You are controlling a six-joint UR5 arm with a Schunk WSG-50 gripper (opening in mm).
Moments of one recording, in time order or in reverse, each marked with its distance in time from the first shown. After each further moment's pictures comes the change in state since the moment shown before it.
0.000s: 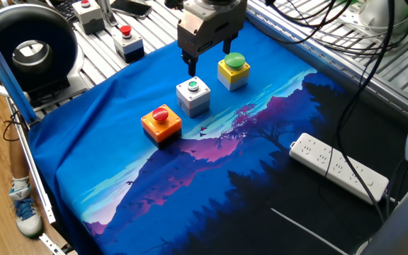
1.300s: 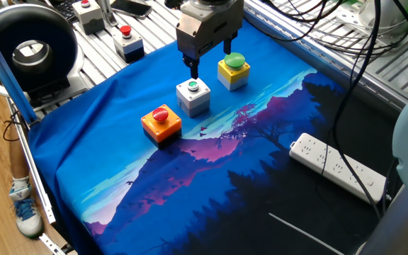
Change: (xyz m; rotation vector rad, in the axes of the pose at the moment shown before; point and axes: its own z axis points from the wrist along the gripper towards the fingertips) arm 0.004 -0.003 0.000 0.041 0.055 -0.049
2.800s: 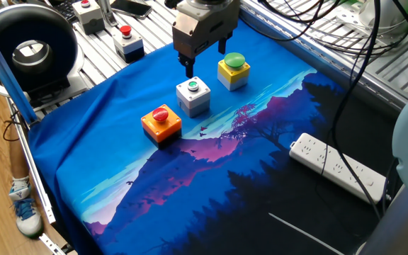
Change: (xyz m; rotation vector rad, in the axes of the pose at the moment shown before) arm -0.010 0.005 -0.001 -0.011 -0.029 -0.016
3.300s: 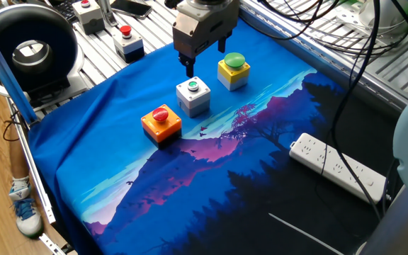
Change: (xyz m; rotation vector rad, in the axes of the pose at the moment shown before) arm -0.002 -0.003 0.001 0.012 -0.008 -0.012
